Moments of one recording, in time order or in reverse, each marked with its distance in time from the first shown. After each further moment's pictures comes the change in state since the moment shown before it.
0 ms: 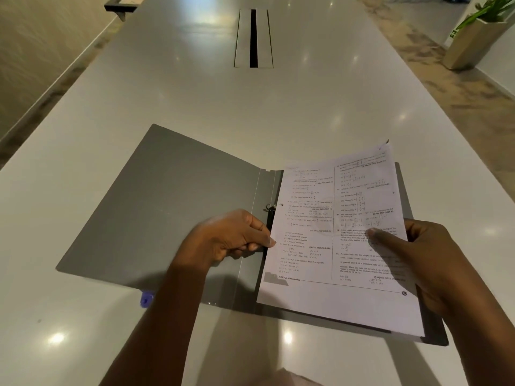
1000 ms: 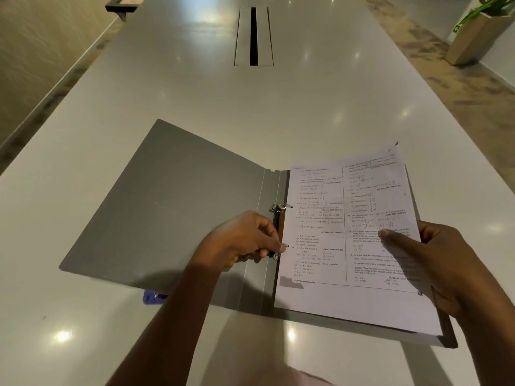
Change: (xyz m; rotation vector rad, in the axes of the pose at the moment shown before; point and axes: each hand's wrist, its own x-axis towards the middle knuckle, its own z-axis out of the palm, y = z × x) left_hand -0.008 0.009 0.030 0.045 0.125 0.006; right_hand 0.006 0.019 -0.020 0.067 -0.017 0.021
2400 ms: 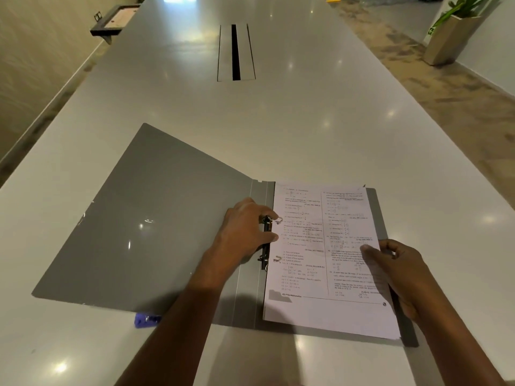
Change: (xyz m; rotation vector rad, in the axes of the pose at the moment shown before) left_hand 0.036 0.012 0.006 0.582 0.429 0.431; right_hand 0.027 0.062 0.005 -0.072 0.158 0.085
